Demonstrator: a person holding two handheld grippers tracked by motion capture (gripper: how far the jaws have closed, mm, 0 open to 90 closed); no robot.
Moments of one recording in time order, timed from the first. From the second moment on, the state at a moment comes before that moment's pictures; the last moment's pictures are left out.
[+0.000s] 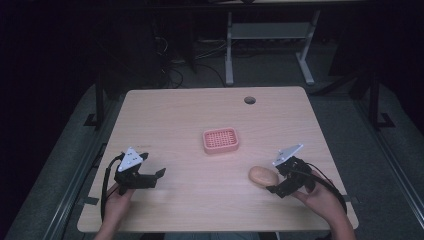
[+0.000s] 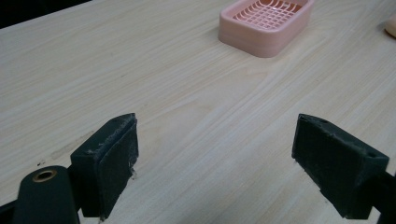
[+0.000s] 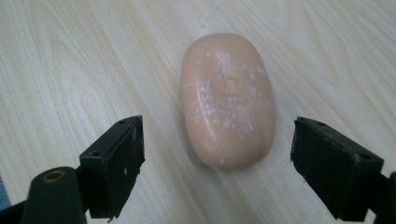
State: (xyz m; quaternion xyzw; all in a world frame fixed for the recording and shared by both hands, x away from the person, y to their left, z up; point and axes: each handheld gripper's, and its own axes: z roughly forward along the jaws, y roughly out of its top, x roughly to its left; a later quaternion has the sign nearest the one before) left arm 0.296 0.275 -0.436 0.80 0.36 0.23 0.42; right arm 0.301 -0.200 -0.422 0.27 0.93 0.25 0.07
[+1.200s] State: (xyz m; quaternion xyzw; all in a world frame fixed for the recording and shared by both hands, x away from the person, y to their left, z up) left arm 0.297 0.276 -0.435 0.80 0.36 0.23 0.42; right arm 0.346 -0.156 -0.441 0.24 0.96 0.13 0.03
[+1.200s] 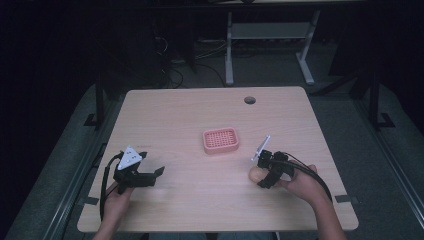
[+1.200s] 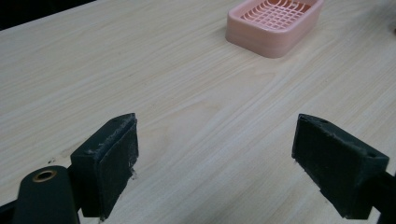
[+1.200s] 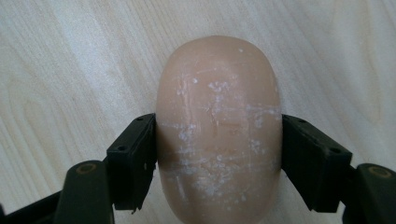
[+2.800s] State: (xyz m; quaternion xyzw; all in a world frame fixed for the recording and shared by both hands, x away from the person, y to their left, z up) left arm 0.297 0.279 -0.435 0.79 0.37 0.24 0.42; right arm 0.388 -0.118 -0.408 0.18 0.97 0.15 0.02
